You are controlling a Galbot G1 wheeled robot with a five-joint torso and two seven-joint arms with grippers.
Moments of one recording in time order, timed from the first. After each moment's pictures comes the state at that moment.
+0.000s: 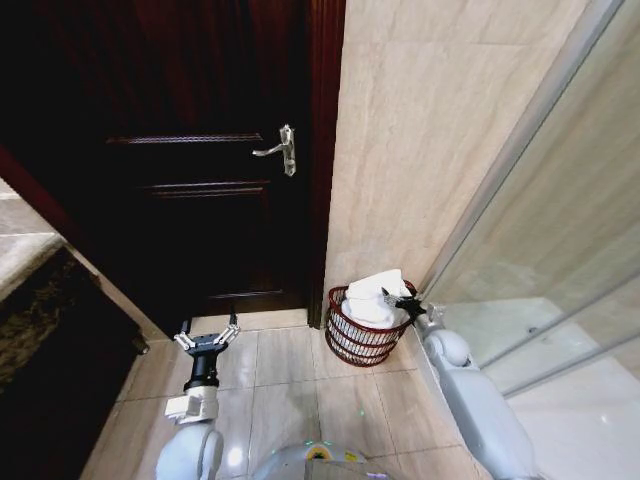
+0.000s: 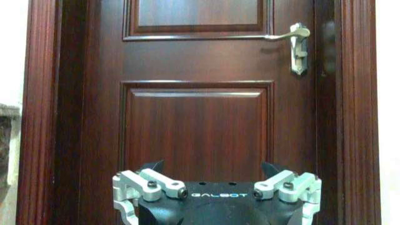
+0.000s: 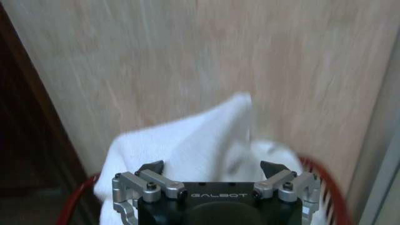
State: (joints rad) left arm 1.73 -1.61 -0.68 -2.15 -0.07 -0.30 -0.04; right arm -0.95 1.15 0.38 1.41 0.50 -0.27 -0.15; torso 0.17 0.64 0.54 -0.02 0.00
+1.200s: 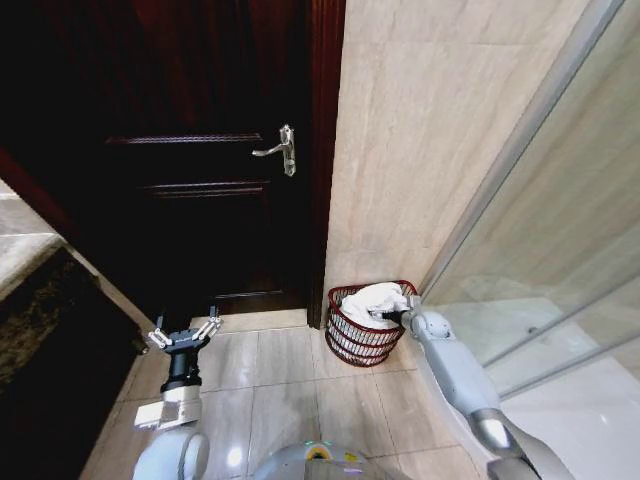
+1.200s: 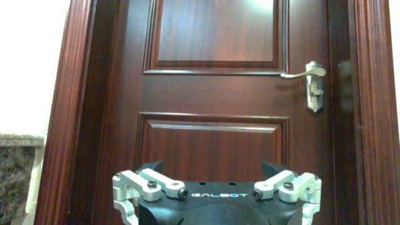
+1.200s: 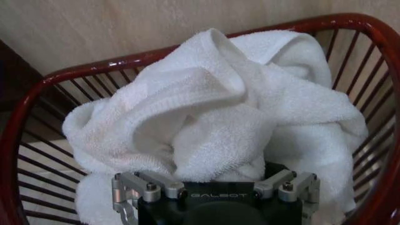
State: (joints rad) left arm 1.77 -1.61 -0.72 -2.26 -0.13 -0.30 -0.06; right arm -0.72 1.22 0.33 1.02 0.40 -0.59 -0.29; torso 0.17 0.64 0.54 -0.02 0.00
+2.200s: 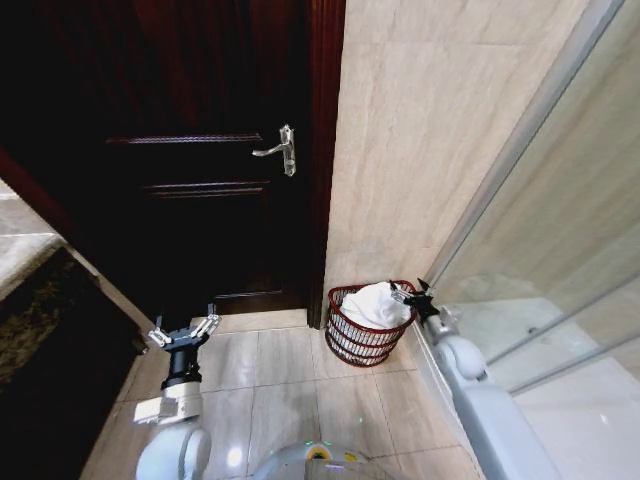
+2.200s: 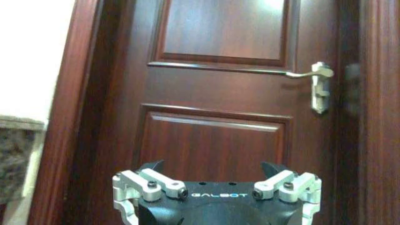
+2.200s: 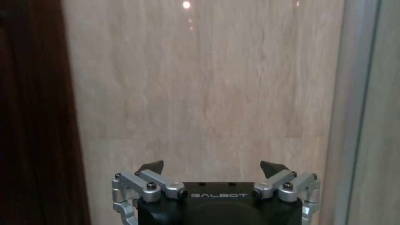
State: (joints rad) left arm 1.74 -1.61 -0.71 -2.22 -0.17 -0.32 -0.05; right arm -1.31 1.20 0.56 1.89 0.36 -0.08 -0.05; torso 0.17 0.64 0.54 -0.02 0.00
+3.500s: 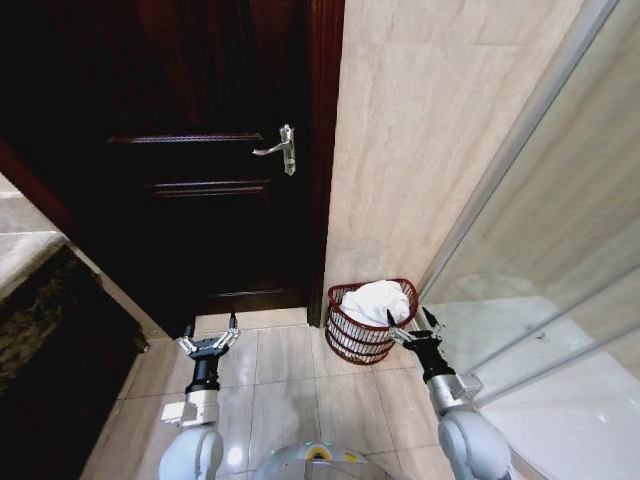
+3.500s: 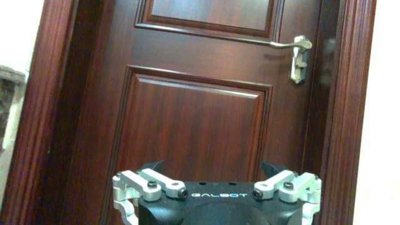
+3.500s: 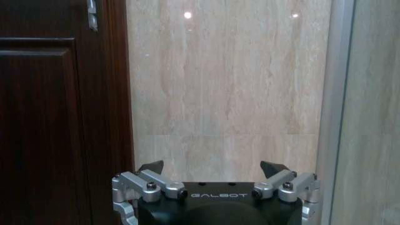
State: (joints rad) left arm 1.71 -1.61 -0.70 -2.06 -0.24 -0.37 0.06; right arm -1.63 1.44 0.63 2.13 0.16 0.00 -0.13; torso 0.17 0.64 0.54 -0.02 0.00
